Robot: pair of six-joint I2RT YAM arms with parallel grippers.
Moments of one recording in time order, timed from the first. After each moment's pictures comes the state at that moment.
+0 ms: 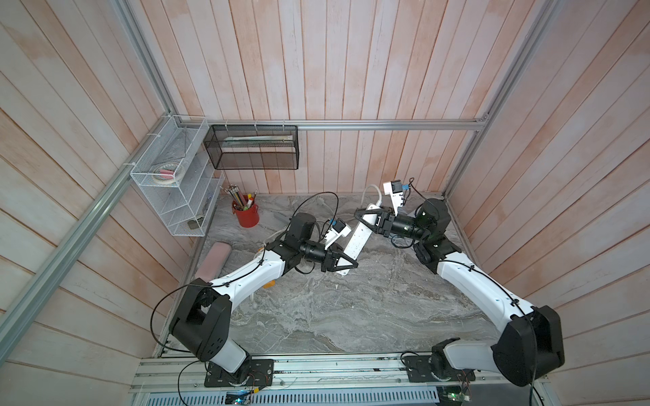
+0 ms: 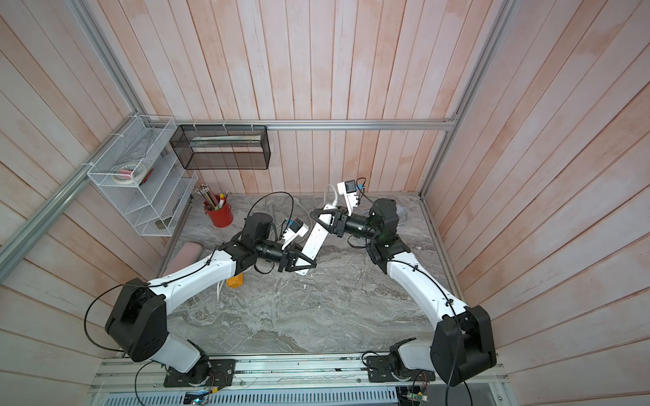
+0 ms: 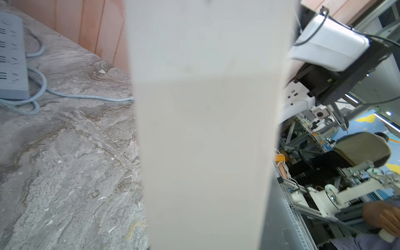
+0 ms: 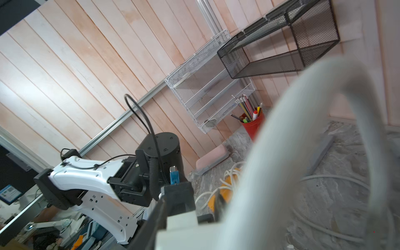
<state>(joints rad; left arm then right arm) -0.58 1.56 1.10 -0.04 1.09 -0.14 0.38 1.33 1.02 0.40 -0.87 0.67</state>
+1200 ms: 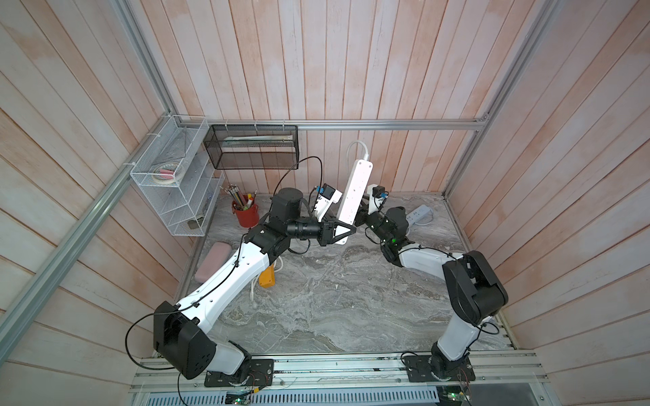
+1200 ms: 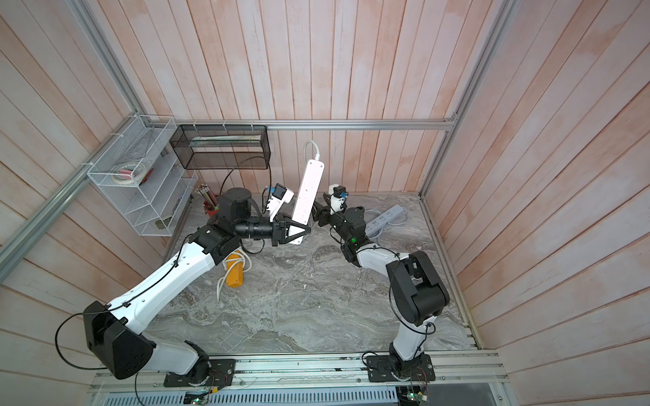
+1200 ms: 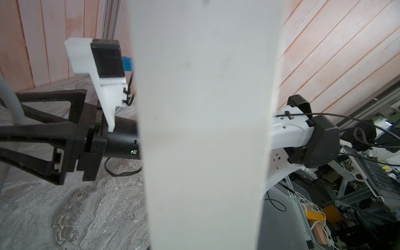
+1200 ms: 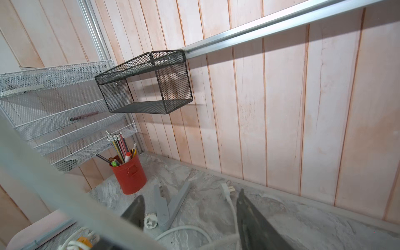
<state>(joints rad) -0.56 1.44 1.37 -0.23 0.85 -0.27 0.47 1.82 1.06 0.89 -0.19 0.26</state>
